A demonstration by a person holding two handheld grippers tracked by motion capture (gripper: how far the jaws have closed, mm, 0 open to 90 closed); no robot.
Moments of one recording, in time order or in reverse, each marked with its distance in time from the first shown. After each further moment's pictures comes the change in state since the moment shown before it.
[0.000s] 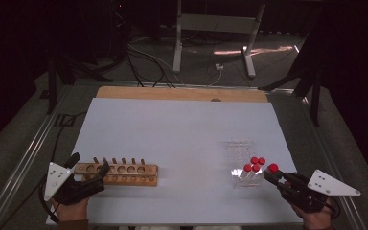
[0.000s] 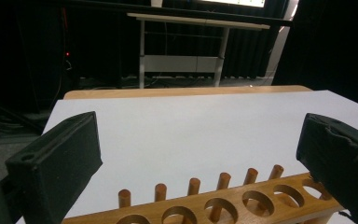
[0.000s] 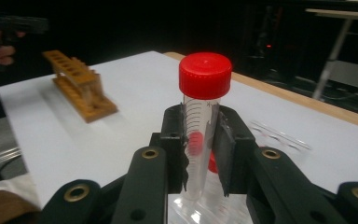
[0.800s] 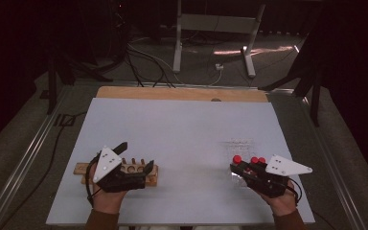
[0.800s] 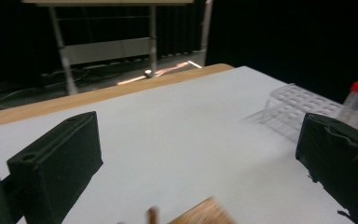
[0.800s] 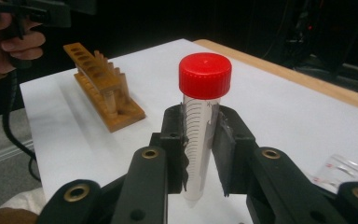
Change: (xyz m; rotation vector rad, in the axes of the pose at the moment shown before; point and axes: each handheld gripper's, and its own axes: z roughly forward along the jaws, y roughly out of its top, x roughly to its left) left arm -0.092 0.038 0.053 0.104 -0.296 0.117; right arm 0.025 0.021 0.080 0.084 0.112 0.011
